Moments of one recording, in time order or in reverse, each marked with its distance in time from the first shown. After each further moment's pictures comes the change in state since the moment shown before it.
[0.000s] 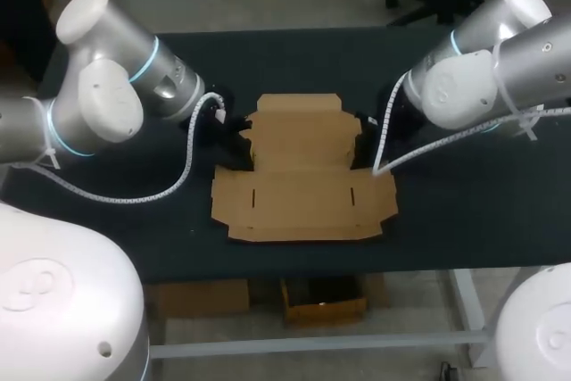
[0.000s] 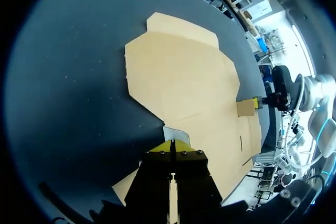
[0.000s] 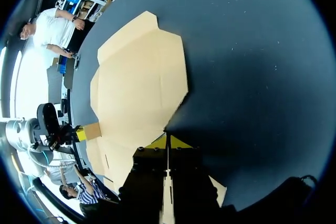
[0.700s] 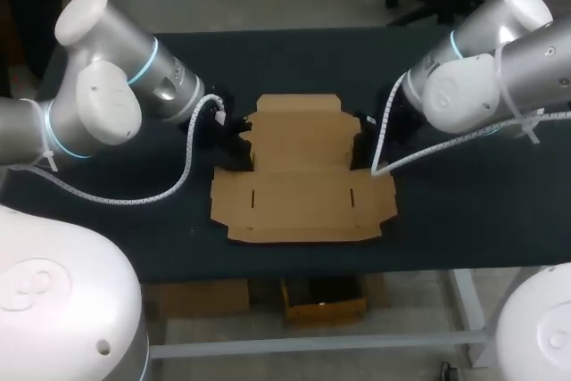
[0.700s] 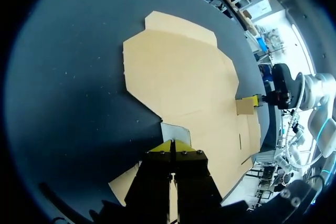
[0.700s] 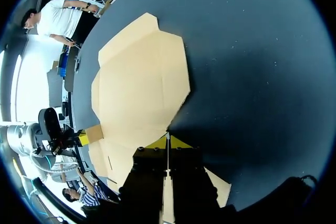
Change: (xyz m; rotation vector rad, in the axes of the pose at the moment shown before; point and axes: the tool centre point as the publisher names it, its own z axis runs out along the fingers) left arm 0.003 0.006 -0.001 -0.003 -0.001 0.004; right arm 0.005 -0.003 -0.001 -0.008 0.004 0.029
